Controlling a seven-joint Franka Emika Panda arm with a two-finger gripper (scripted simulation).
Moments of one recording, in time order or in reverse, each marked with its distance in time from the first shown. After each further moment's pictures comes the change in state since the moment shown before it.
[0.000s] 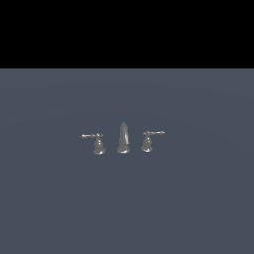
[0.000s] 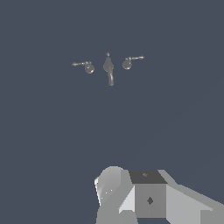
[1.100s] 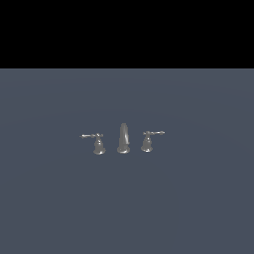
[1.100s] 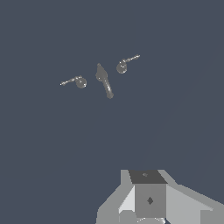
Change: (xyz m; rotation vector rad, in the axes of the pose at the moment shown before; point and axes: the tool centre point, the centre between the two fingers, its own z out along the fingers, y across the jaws) arm 0.052 -0.019 0.065 0.008 0.000 0.238
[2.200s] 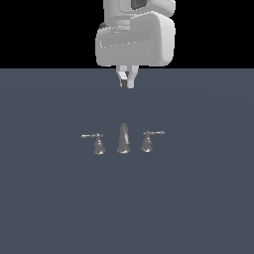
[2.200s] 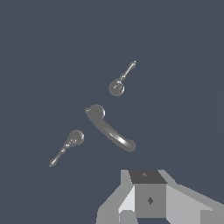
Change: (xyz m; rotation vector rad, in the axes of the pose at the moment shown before) arm 0.125 -0.026 0.149 0.018 -0.001 0.537
